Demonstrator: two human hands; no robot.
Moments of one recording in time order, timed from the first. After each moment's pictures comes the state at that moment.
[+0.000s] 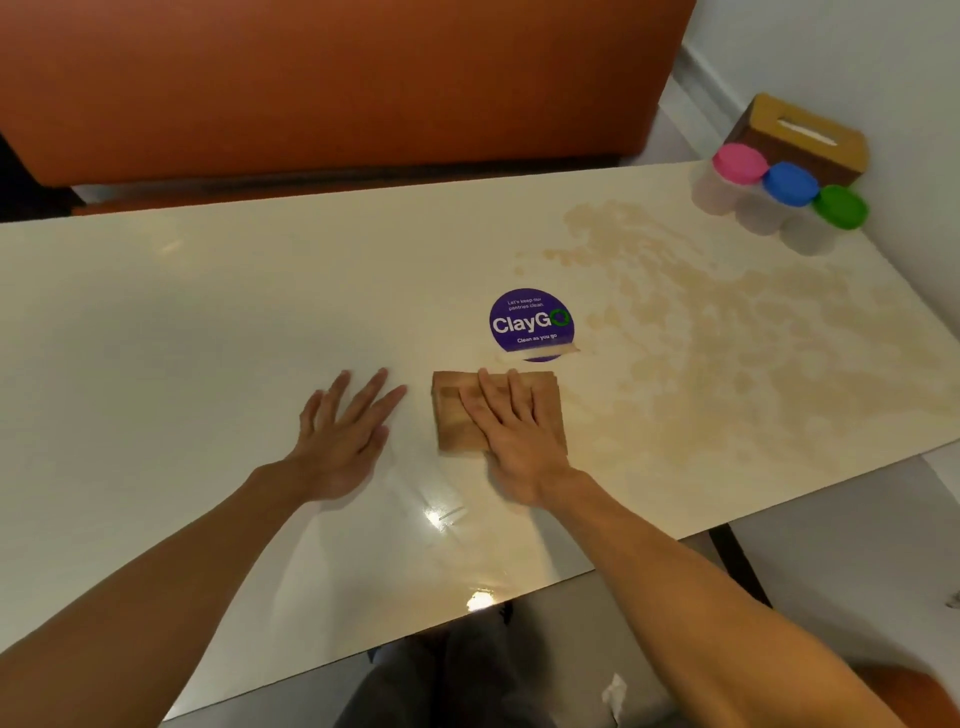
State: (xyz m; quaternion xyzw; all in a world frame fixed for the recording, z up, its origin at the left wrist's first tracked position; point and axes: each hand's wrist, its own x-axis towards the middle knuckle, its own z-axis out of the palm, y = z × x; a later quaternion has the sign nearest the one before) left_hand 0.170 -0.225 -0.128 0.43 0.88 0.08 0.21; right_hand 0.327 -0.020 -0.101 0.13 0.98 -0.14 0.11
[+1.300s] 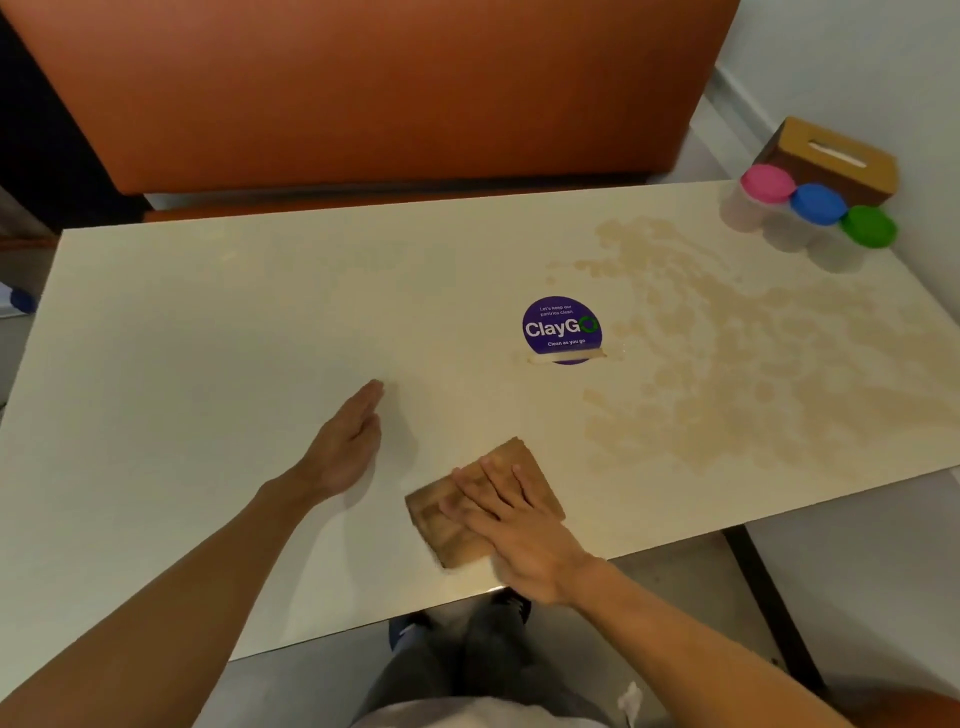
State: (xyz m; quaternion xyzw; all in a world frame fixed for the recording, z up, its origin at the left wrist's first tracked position) left_hand 0.183 -0.265 -0.101 0.20 0.83 0.43 0.30; right_hand 0.394 -0.084 -0.095 -0.07 0.97 -0.15 0.16
